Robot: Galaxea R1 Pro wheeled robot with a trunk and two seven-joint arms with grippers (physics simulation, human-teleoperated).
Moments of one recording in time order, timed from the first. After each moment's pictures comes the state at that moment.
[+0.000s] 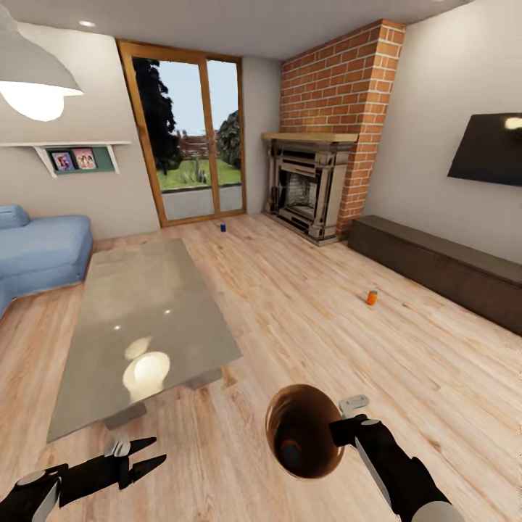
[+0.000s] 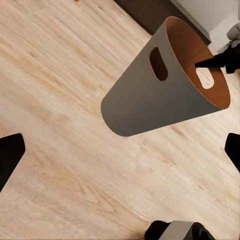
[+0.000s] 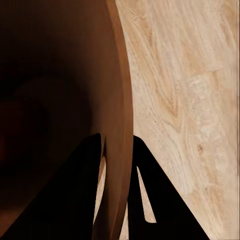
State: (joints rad) left arm -0.47 0.31 0.28 -0.39 -0.02 -0.09 -1.33; right arm -0.47 -0.04 0.13 -0.79 0.08 0.51 0.07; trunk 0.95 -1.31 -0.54
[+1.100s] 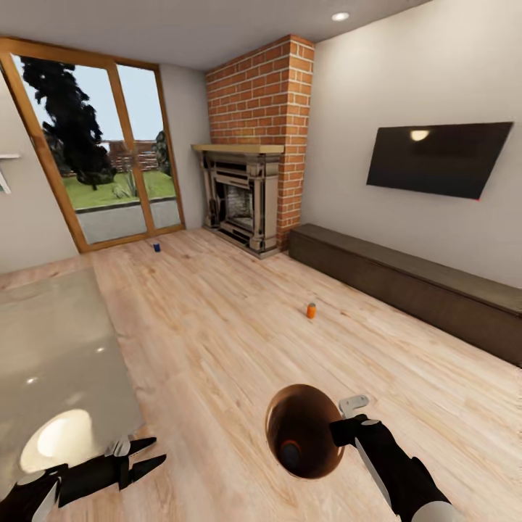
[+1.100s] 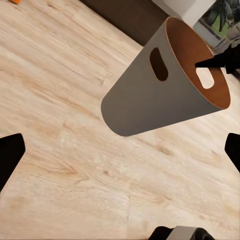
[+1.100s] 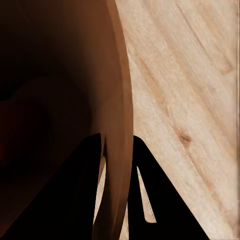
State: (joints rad) left arm -0.47 0.31 0.28 -0.39 -0.02 -0.08 -1.33; right arm -0.47 -0.04 0.13 -0.79 0.08 0.51 0.07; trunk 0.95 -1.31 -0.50
